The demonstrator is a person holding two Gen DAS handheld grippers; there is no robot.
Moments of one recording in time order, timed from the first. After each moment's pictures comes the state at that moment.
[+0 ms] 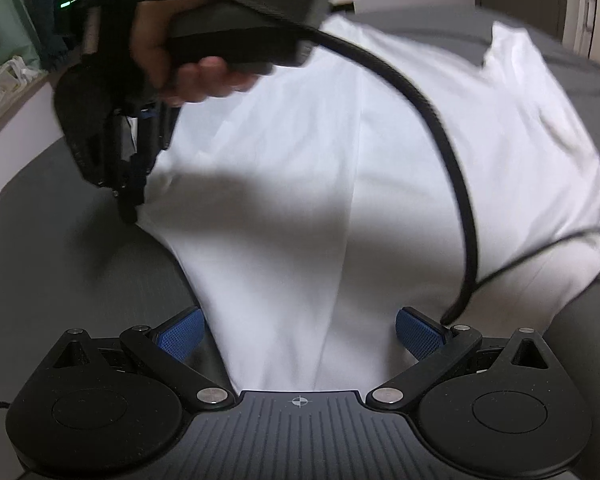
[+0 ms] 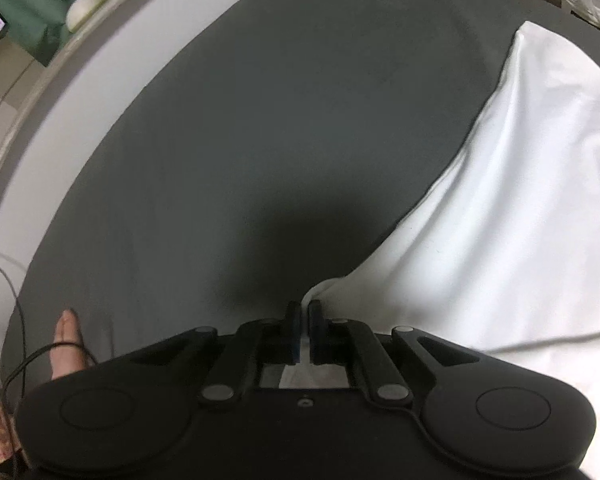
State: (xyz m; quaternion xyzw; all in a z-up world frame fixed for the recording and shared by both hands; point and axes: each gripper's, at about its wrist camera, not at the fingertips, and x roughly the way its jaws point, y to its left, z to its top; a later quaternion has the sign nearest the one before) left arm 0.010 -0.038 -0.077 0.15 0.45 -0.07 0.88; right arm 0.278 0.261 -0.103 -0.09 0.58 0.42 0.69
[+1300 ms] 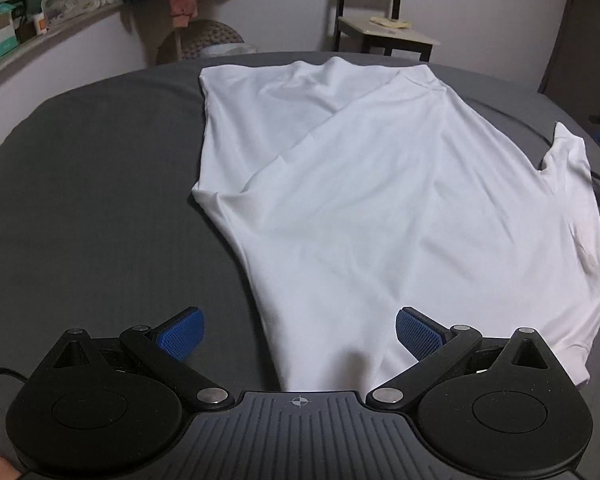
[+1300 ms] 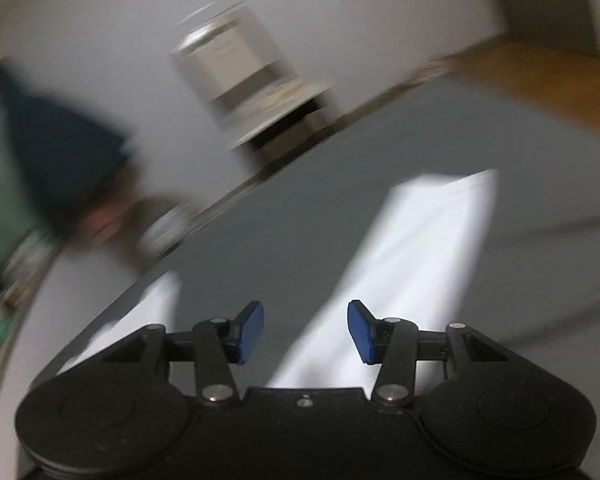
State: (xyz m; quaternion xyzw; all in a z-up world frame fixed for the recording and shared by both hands) left arm 0.029 0.019 -0.065 -0.02 0.44 -0.01 0.90; right arm 0.218 -0.396 -0.080 0.31 0.31 -0.08 0.90
